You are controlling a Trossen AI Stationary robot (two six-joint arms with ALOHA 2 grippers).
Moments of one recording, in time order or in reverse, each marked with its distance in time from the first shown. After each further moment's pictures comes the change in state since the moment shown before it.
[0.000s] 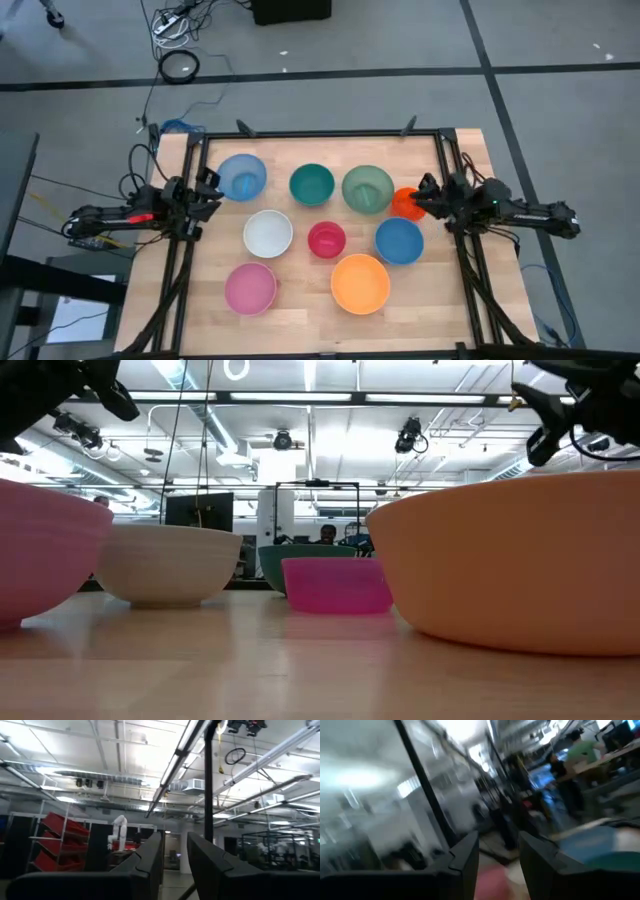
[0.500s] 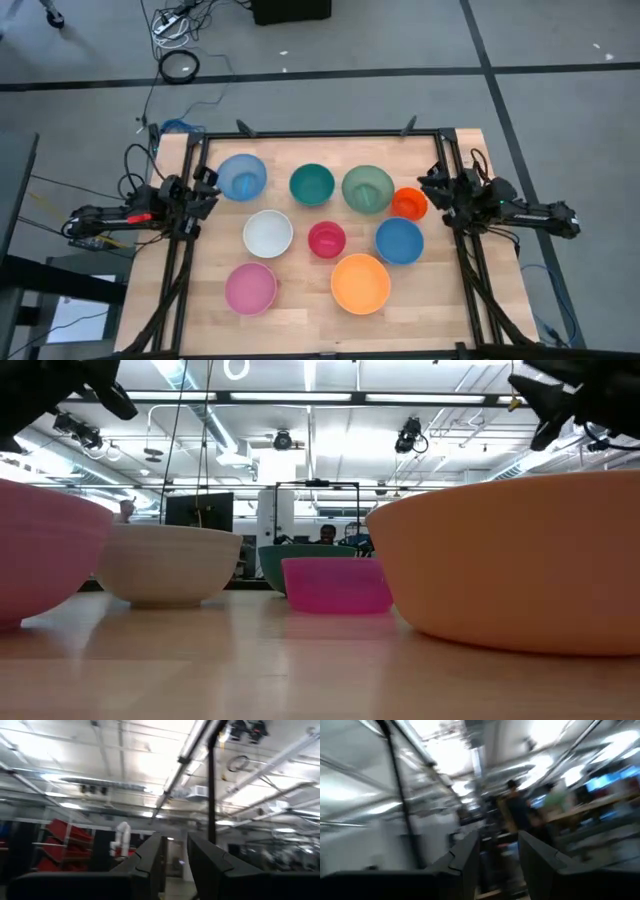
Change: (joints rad) left arm 0.000 0.000 0.002 0.029 -0.063 -0.001; right arm -0.001 0.001 0.000 0.119 0.203 -0.287
